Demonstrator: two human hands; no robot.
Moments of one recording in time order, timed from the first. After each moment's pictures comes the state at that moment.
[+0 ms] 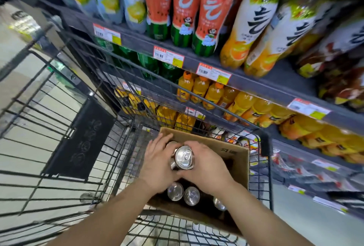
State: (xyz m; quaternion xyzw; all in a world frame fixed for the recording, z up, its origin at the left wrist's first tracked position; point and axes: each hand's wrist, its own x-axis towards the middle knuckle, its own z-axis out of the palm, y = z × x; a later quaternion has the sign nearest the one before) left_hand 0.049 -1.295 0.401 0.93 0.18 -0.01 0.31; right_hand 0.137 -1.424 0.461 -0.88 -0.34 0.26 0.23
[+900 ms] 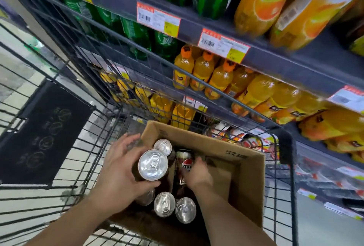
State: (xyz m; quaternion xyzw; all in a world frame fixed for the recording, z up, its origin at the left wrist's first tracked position) left_hand 0.029 -1.261 0.339 0.89 0.25 0.04 0.37; right_hand 0.170 -1.427 0.221 -0.91 -0.04 0.39 0.12
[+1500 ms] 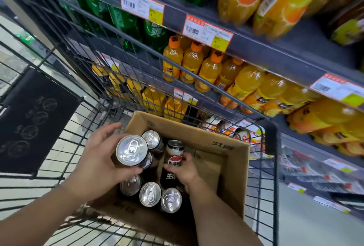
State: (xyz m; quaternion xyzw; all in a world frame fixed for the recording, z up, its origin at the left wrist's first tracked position) left_hand 0.026 -1.261 0.341 0.88 0.24 0.09 0.39; right_hand 0.159 -1.444 0.196 -0.76 0.08 0.44 0.46
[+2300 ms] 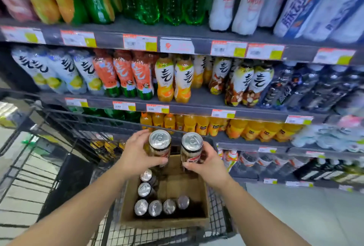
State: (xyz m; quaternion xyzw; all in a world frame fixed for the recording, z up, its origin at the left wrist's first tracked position) left_hand 0.088 -1.317 0.554 0.91 0.11 0.02 0.39; right_hand 0.142 -1.551 0.514 -0.74 -0.10 0.20 0.64
